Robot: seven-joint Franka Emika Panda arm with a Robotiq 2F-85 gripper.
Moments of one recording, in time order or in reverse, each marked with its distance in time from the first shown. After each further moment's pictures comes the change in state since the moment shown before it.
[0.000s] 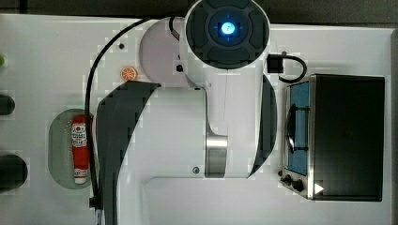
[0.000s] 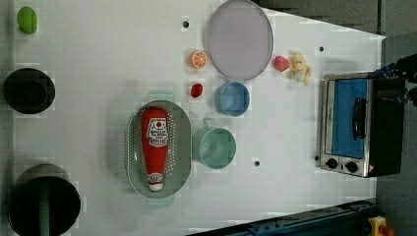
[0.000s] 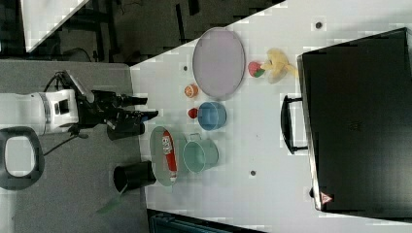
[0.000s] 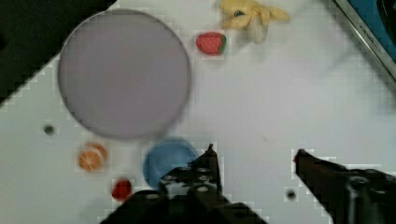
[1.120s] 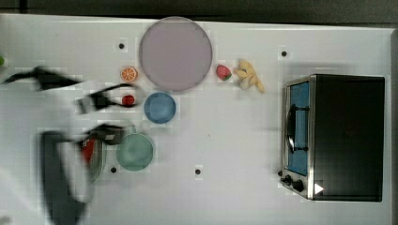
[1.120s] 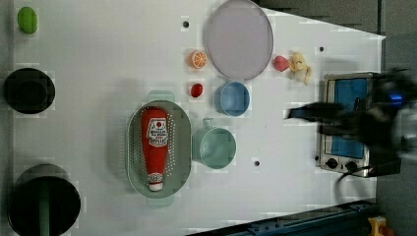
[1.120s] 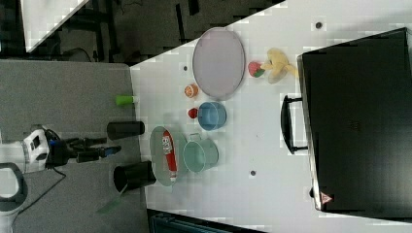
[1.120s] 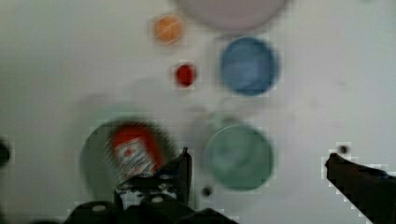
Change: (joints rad) arm -0.044 -0.079 0.509 -0.134 0.035 0.079 0.004
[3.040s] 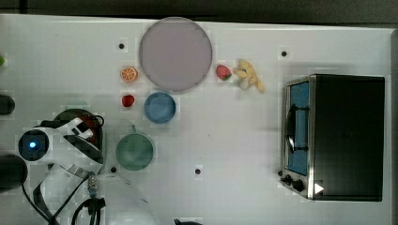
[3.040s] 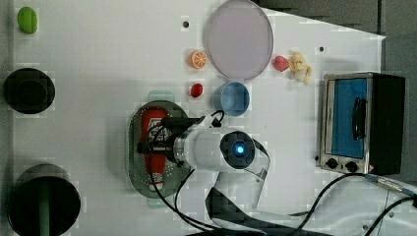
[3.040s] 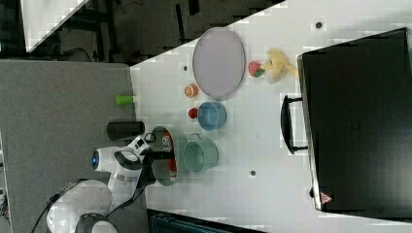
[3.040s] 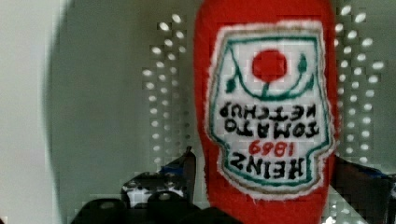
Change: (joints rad) arm 0.123 0.771 0.126 -0.180 -0.560 0.735 0.361
